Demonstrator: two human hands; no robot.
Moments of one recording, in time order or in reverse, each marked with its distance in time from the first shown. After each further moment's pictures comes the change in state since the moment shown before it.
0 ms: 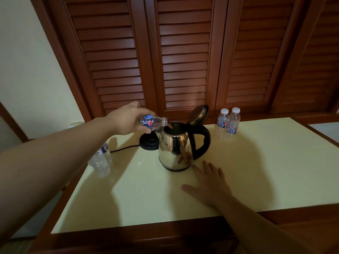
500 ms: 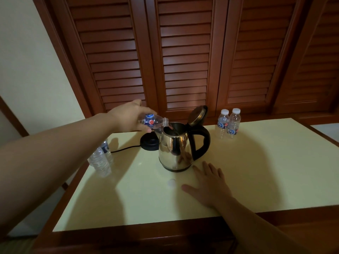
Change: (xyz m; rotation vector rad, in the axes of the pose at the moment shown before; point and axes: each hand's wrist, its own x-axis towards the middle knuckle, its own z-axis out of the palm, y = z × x) left_hand 0.002 0.012 -0.014 0.110 -0.025 0.015; right_hand 0.000 0.001 0.001 0.011 0.007 -0.007
